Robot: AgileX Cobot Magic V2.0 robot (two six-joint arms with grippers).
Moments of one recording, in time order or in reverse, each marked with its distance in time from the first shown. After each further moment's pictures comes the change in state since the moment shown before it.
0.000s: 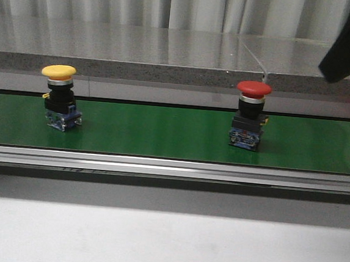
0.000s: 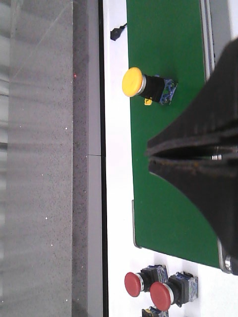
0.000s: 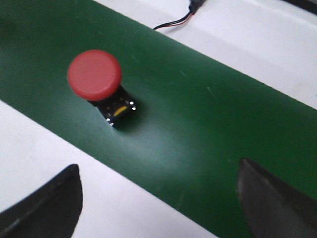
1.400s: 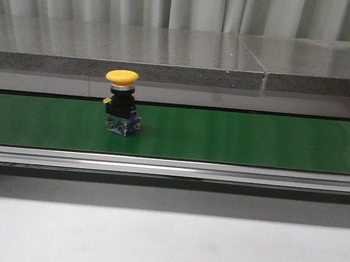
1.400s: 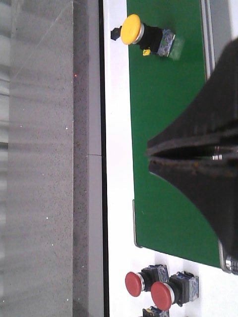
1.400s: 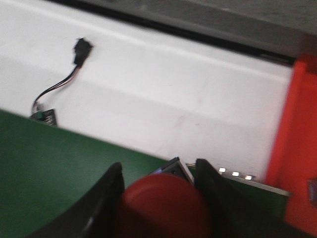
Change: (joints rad) left arm 0.000 0.000 0.000 0.000 -0.003 0.002; right arm -0.355 0.377 -0.592 0.002 0.295 -0.003
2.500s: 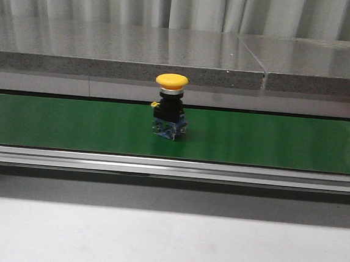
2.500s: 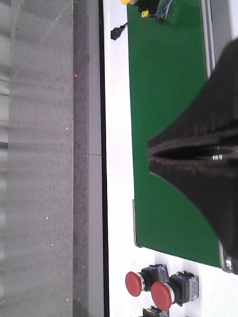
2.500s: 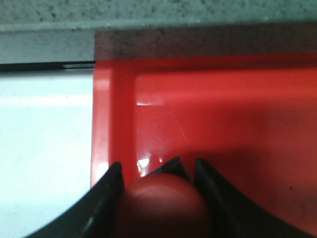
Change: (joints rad) left arm 0.000 0.000 0.000 0.000 0.000 0.000; right arm -0.251 0.603 -0.373 -0.002 -0.157 0.004
